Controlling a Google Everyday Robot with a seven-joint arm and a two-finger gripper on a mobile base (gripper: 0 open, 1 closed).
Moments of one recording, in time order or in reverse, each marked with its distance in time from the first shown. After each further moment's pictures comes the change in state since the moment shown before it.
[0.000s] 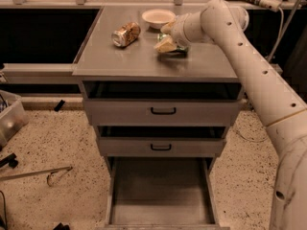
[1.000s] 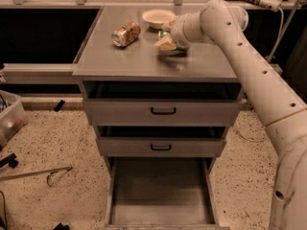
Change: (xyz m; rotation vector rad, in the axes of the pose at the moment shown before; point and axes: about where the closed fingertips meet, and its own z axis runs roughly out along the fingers) arm 0.000 0.000 0.000 0.000 0.000 0.000
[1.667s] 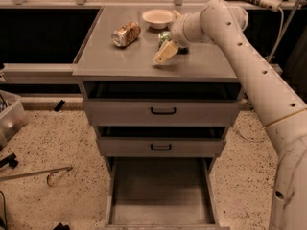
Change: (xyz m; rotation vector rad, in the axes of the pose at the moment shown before) arm 0.000 0.000 0.000 0.000 0.000 0.000
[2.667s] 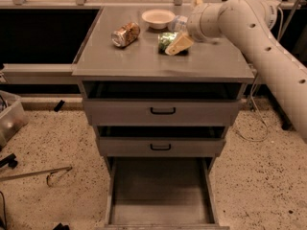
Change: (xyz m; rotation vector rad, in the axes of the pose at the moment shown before) arm -0.014 -0.028 -0.075 0.189 0.006 -0.041
